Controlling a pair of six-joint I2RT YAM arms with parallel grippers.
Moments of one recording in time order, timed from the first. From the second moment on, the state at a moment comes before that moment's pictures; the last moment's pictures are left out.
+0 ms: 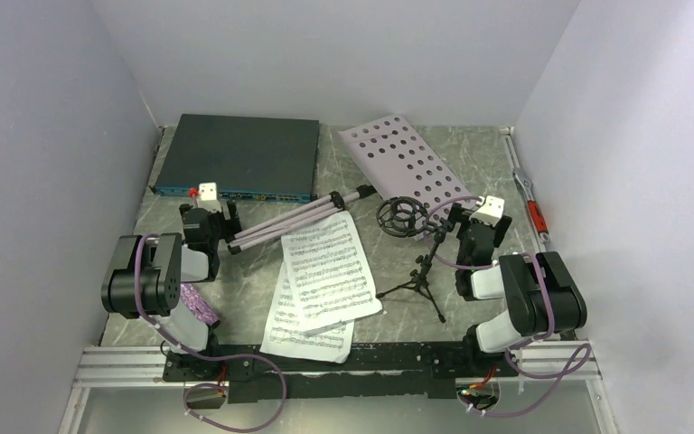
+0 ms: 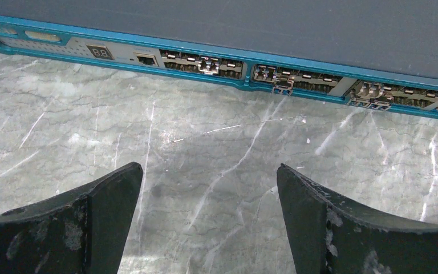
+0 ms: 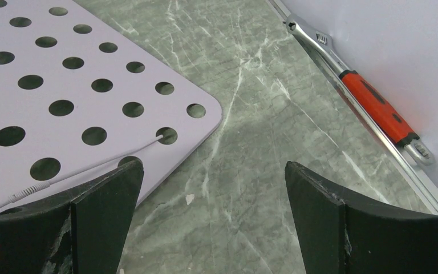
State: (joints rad) left arm 0.06 1.63 0.38 0.91 -0.05 -0.01; right arm 0.08 1.49 0.21 1.14 0.43 0.03
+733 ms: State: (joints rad) left arm 0.06 1.41 0.85 0.20 -0.07 -0.13; right arm 0.08 1.23 0.34 0.80 0.44 0.06
